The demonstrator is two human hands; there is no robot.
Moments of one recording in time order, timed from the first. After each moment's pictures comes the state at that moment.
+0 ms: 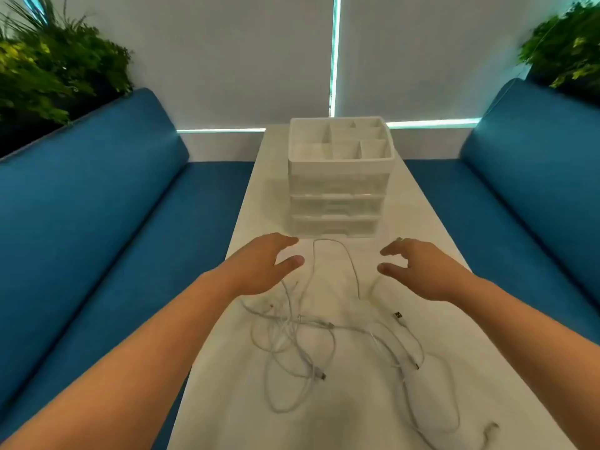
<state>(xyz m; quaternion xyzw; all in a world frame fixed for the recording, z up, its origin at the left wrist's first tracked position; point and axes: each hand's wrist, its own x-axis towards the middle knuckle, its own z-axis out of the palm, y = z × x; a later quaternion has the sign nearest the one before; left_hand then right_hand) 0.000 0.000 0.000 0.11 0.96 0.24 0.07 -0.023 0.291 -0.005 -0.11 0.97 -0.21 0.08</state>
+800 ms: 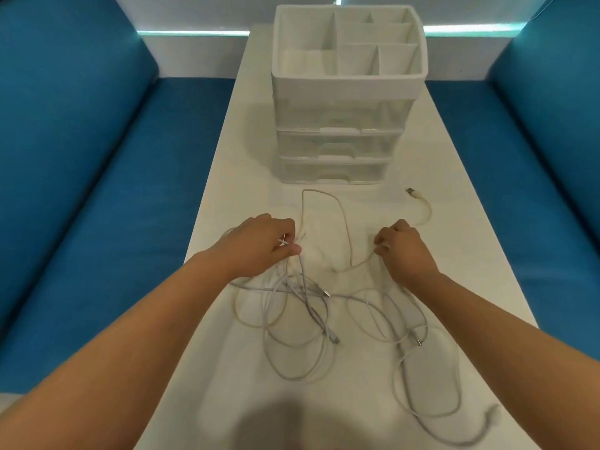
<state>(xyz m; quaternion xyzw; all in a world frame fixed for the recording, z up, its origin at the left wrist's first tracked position) -0.050 0.004 -0.085 0.14 0.96 0.18 0.14 -0.081 0.285 -0.148 -0.04 0.98 -0.18 0.07</state>
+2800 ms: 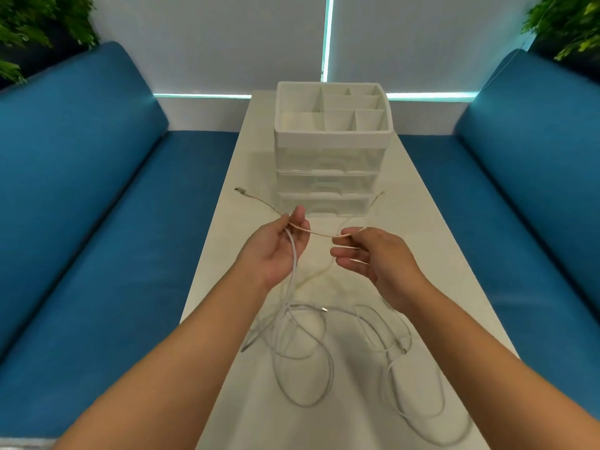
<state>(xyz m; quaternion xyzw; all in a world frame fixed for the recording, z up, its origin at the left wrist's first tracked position) -0.027 0.058 -0.016 -0.24 0.20 0.94 0.12 -0.010 0.229 -0.015 0.10 0.63 -0.76 0.12</state>
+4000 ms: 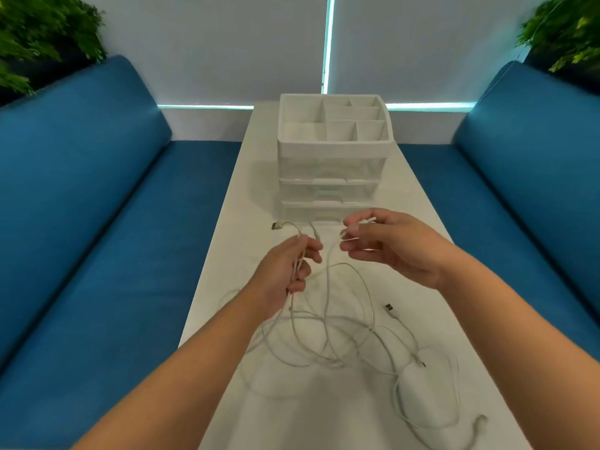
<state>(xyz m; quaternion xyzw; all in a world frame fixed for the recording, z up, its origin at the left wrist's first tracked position) -0.003 0.058 -0.039 -0.08 0.60 0.78 0.13 -0.021 0.251 0.035 -0.03 0.68 -0.69 0.24</state>
